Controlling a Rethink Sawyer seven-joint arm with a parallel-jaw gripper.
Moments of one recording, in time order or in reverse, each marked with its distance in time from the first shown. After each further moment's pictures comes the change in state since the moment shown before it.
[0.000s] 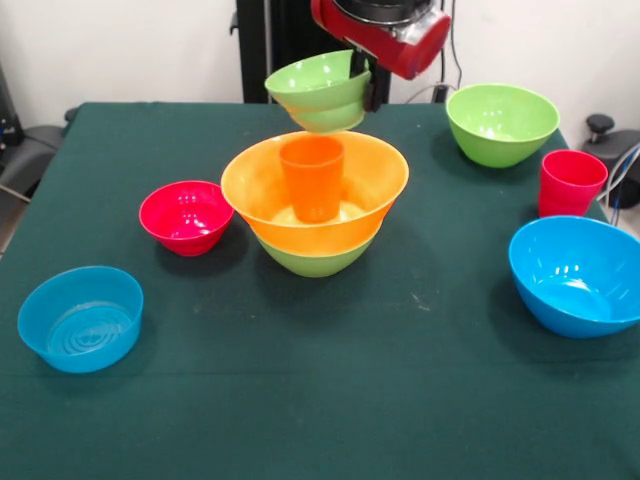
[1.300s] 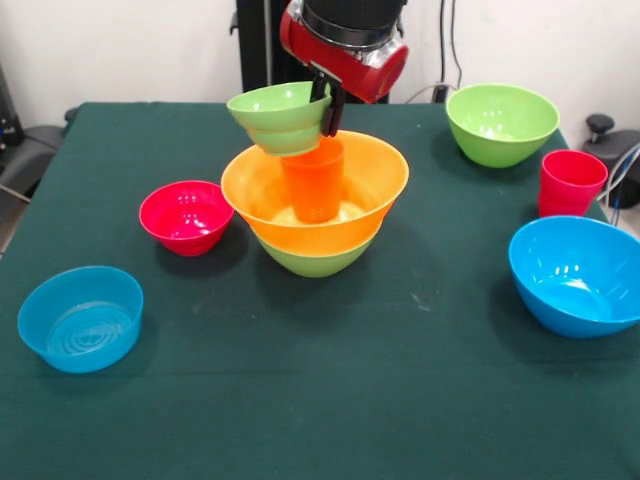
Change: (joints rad) arm -0.006 -0.024 -0.003 0.115 -0.117 -0.220 0.000
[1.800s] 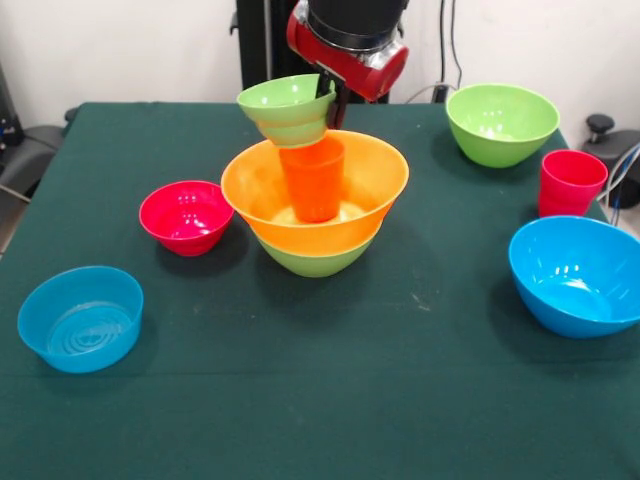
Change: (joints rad) arm 0.000 -0.005 0.003 0.071 0.000 -0.004 0.000
